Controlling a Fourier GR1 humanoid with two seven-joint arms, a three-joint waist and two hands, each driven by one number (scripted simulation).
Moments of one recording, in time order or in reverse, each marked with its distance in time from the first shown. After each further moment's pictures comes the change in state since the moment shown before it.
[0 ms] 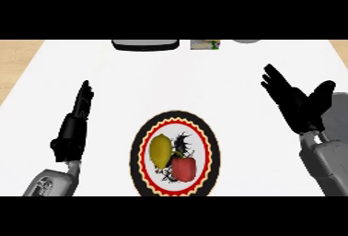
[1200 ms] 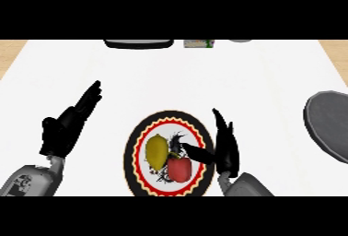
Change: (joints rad) left arm -0.033 0.133 -0.028 -0.091 0.087 -0.265 0.284; right arm 0.052 0.318 0.453 0.066 0.732 -0.686 0.514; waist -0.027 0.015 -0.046
